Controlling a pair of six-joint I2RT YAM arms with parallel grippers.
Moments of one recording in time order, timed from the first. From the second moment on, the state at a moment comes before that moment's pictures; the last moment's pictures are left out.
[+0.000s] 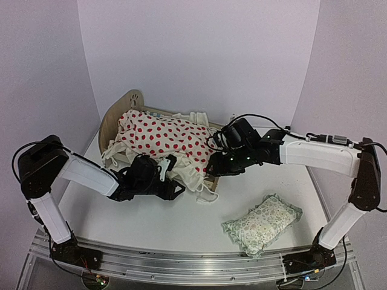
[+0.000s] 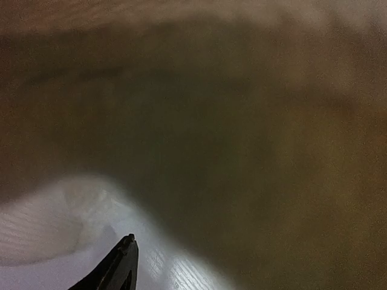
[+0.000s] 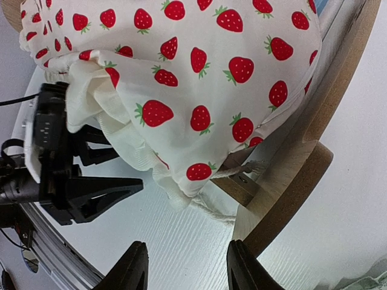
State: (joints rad) left arm -0.86 1.74 0.75 0.41 0.13 -0.37; right arm 0.86 1.65 1.30 -0.54 -0.01 0.56
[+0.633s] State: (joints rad) left arm -0.86 1.84 0.83 0.44 0.17 -0.40; right arm 0.96 1.65 1.31 -0.55 0.11 0.50
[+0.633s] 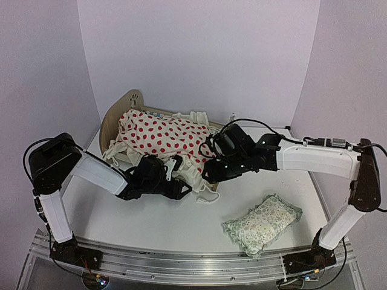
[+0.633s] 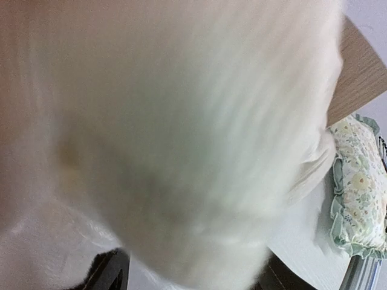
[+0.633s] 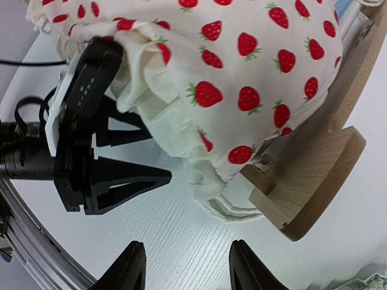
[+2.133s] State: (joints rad) left arm -0.91 2.08 1.27 0.46 0.29 -0.34; right arm 0.98 1.38 1.11 -0.54 0.47 0.44
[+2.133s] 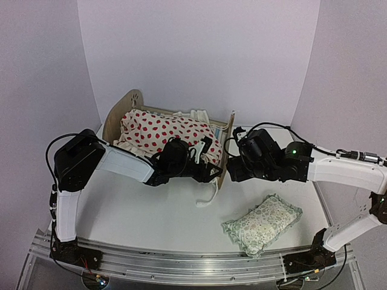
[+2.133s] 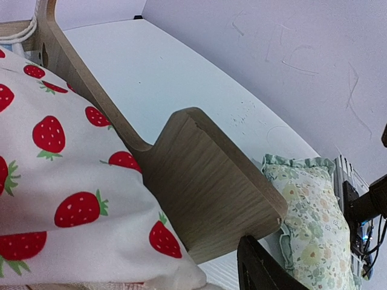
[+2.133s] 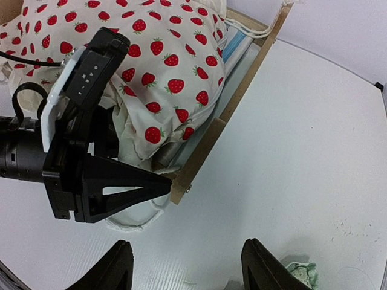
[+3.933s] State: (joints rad) left arm -0.91 1.63 1.09 0.15 0.33 -0.29; right arm 0.91 1.68 1.21 -0.43 0.45 0.51
